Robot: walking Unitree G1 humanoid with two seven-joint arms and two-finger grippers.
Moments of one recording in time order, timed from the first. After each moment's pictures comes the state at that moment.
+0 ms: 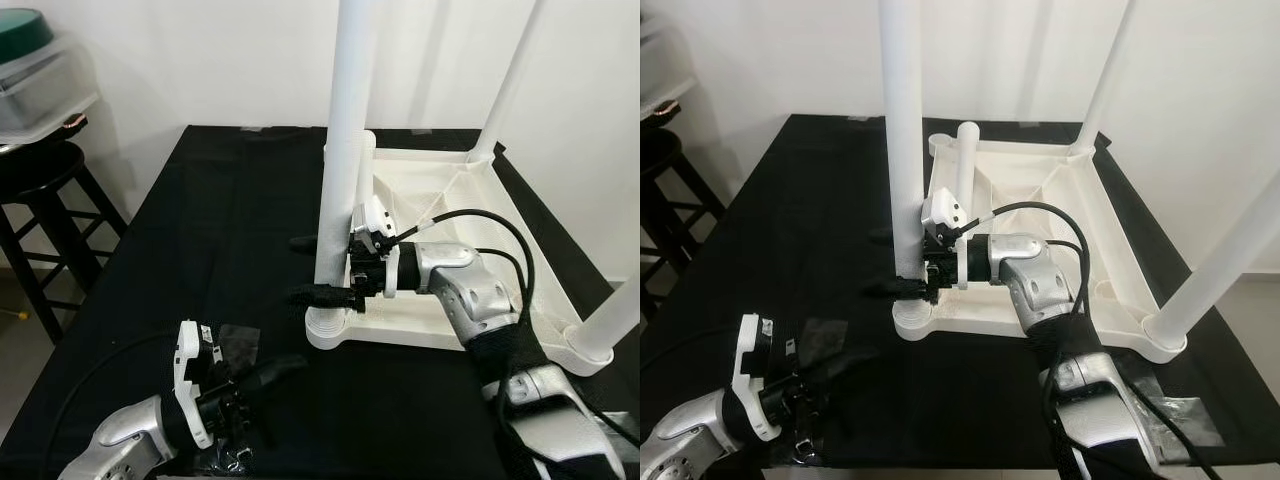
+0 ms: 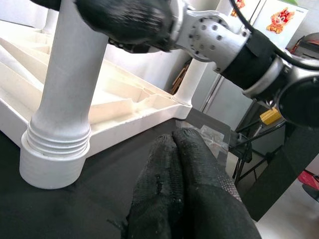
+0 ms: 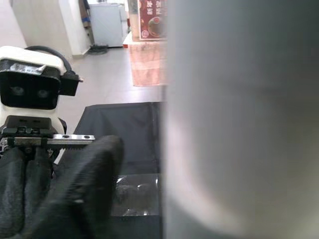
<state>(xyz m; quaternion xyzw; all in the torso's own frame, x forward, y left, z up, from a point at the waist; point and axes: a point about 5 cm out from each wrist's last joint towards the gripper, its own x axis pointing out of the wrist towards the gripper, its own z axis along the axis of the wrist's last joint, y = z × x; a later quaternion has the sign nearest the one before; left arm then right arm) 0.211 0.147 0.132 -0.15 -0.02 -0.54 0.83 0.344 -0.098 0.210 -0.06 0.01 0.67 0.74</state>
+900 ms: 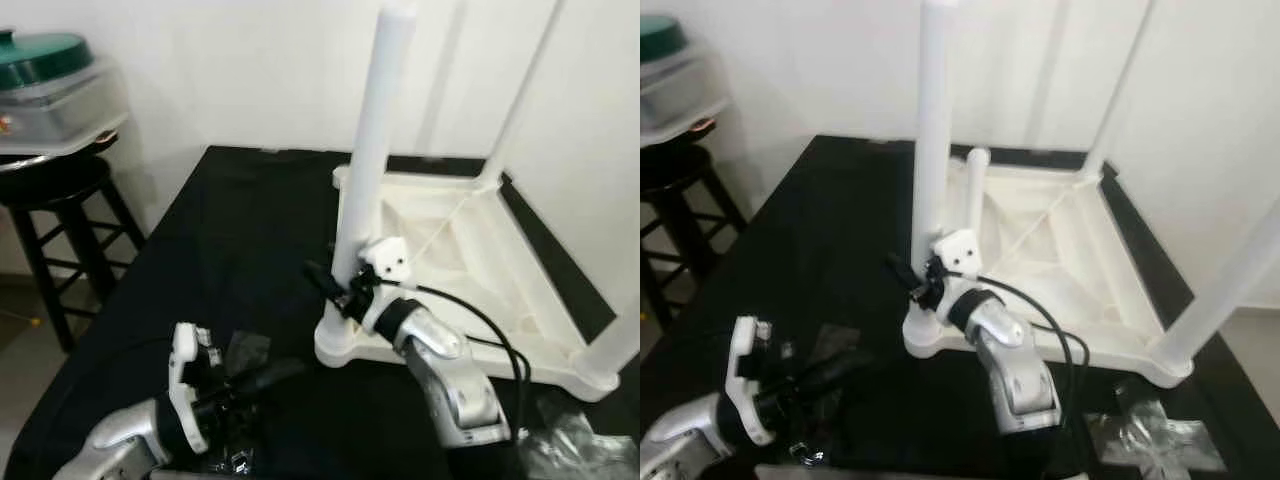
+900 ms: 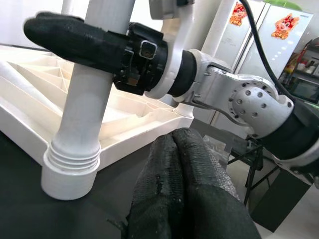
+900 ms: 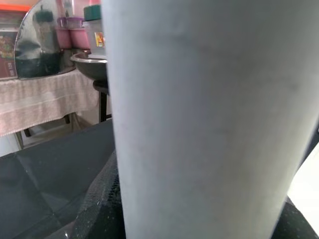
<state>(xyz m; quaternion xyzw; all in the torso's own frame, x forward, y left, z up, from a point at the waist) 0.211 0.149 0.136 -0.15 -0.02 -0.54 0.83 0.309 -0.098 0.166 -0.01 -0.01 0.33 0.94</state>
